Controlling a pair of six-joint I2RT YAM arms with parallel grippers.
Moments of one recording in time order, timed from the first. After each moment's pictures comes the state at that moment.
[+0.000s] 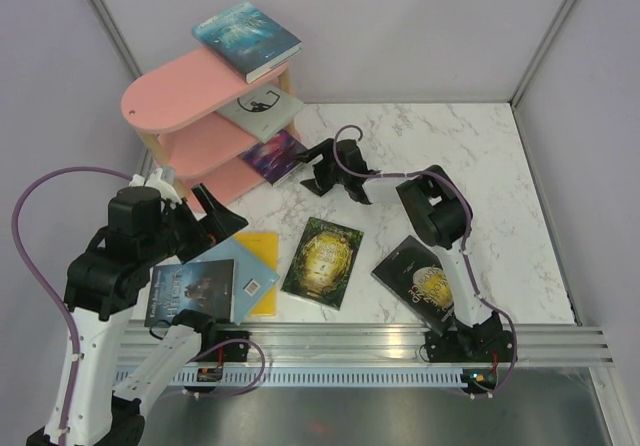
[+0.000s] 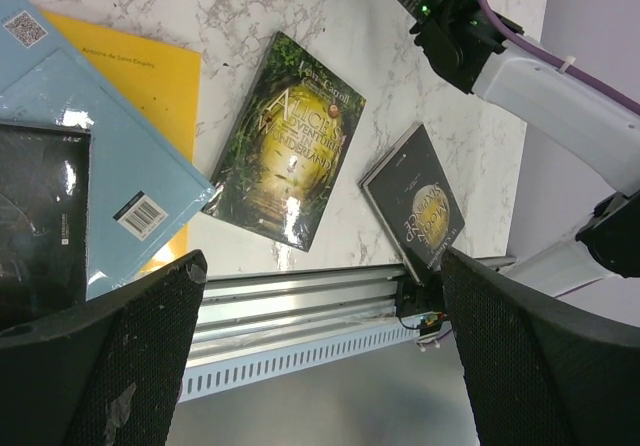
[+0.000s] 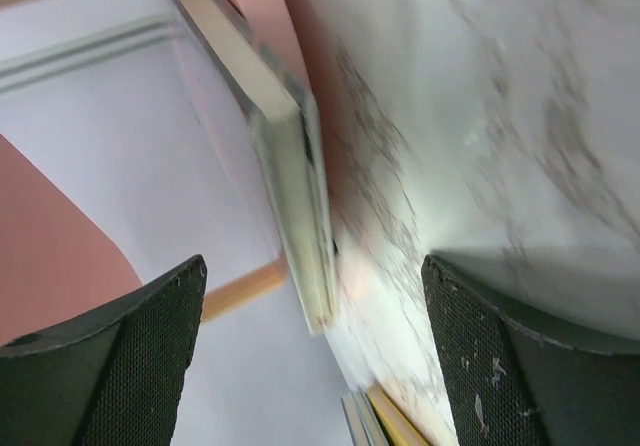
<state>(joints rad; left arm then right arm) -0.25 0.74 1.29 -1.19 0.19 -0.74 0.58 2.35 1.50 0.40 -0.19 1.56</state>
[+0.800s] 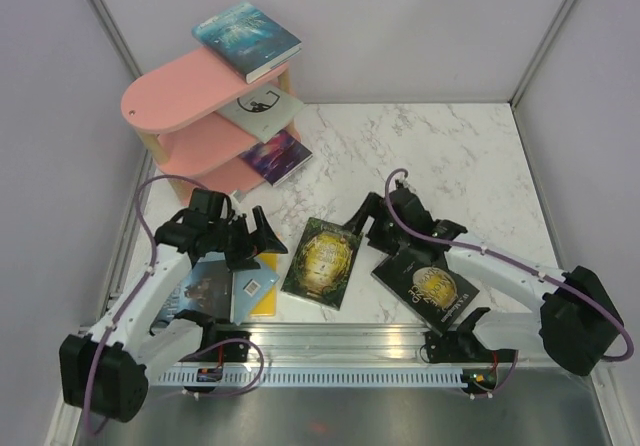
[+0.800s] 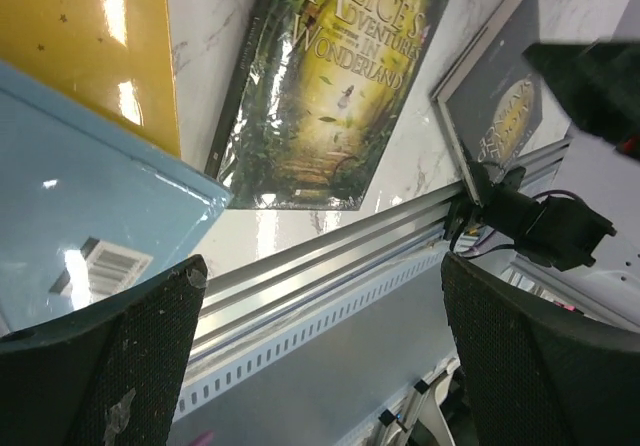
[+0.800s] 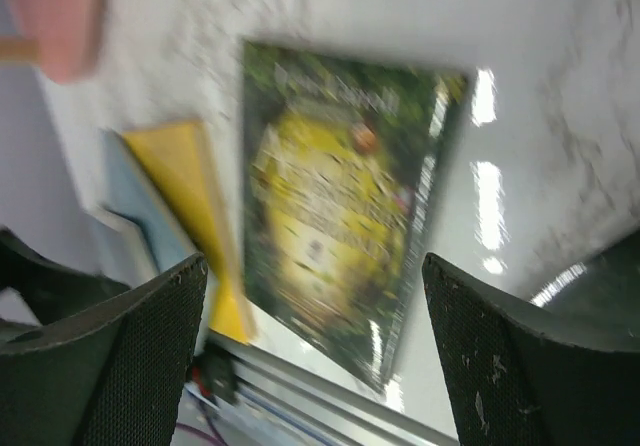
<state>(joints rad) -0.25 0.94 0.74 -0.79 0.51 -0.63 0.68 1.24 0.75 -0.18 0.01 1.10</state>
